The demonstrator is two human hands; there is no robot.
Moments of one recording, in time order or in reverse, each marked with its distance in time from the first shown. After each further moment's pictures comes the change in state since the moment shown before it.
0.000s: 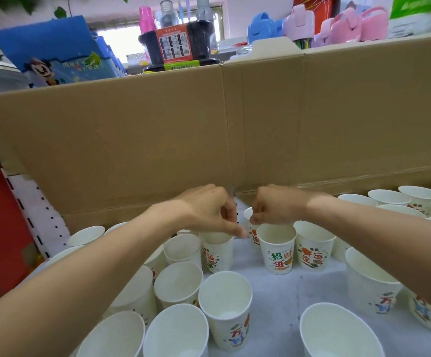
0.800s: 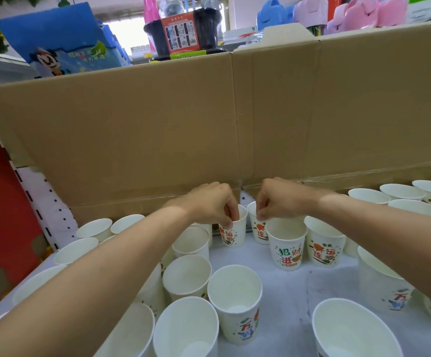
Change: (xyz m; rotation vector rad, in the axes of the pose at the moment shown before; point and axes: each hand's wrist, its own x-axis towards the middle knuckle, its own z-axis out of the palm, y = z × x) left_hand 0.023 -0.030 0.021 0.018 0.005 -0.048; right_hand 0.009 -0.004 0.006 0.142 0.011 -0.004
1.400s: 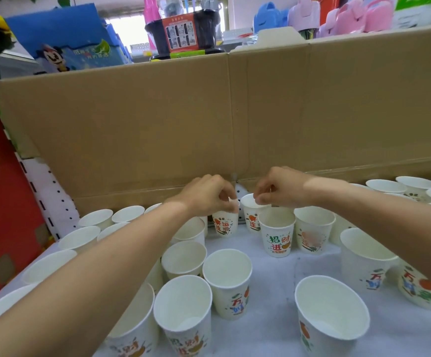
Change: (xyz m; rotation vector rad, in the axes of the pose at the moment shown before) left_hand -0.008 0.005 0.008 -0.092 0.166 -0.061; right_hand -0.036 -0.002 -0.017 0.022 0.080 -0.046
